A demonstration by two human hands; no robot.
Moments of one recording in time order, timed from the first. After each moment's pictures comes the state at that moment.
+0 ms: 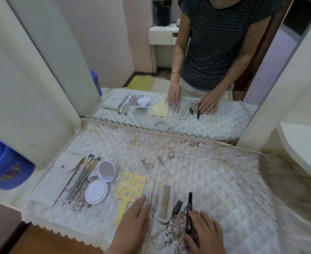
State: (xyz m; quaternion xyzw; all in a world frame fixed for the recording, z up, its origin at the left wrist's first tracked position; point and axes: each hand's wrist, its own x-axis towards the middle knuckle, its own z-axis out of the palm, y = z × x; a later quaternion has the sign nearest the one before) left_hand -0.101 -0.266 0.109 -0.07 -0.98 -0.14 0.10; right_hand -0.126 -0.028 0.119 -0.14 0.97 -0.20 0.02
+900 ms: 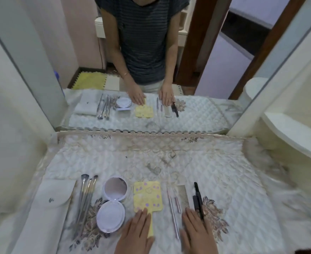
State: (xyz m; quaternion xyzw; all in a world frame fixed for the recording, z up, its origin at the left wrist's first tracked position) left_hand -0.114 -0.370 0.074 -0.18 -0.97 -0.13 0.07; right_hand -0.093 -0.160 0.105 -0.02 0.99 -0.15 -0.02
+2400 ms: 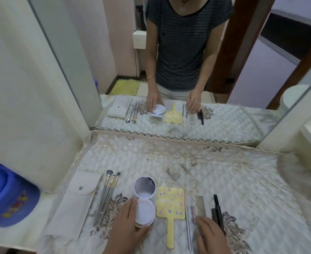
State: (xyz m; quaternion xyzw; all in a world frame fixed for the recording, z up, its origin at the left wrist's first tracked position) left_hand -0.126 -0.419 0.108 -0.04 -0.98 -0.19 0.06; right_hand -0.118 -0.150 0.111 -0.10 0.94 -0.30 -0.13
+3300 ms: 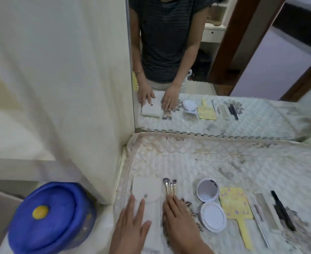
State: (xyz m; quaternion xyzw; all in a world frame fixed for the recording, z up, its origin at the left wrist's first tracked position) left_hand -0.129 -0.619 0.101 -0.03 -0.98 -0.20 0.00; right_hand -0.156 -0.440 0.087 -0.17 0.98 -0.06 -0.05
